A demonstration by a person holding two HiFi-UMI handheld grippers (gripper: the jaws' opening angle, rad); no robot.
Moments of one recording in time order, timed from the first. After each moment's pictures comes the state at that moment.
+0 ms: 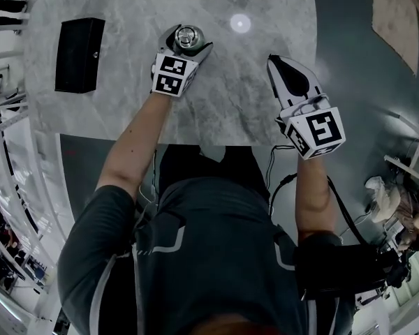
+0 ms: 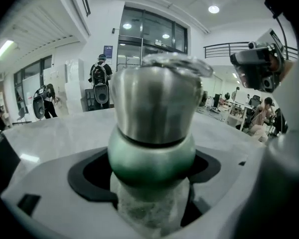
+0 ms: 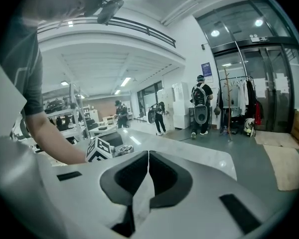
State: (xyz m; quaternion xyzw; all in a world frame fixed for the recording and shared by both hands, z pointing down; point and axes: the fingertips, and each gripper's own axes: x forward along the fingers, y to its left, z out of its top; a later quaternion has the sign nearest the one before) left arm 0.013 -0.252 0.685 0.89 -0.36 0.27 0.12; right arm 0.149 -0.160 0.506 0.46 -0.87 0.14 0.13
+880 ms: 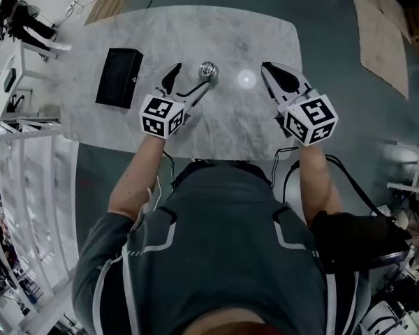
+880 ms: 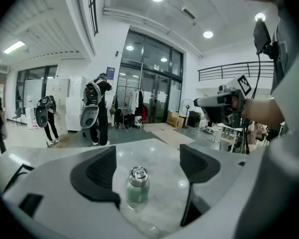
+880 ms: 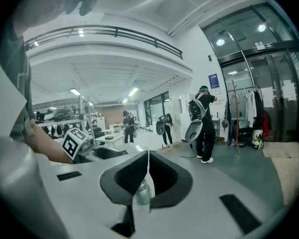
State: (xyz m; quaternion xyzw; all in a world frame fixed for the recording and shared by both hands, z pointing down) left arm -0.038 -0.188 0.486 0.92 -0.35 0.16 0.11; right arm 0.122 -0.158 0.393 0.44 -0.89 0.10 0.09
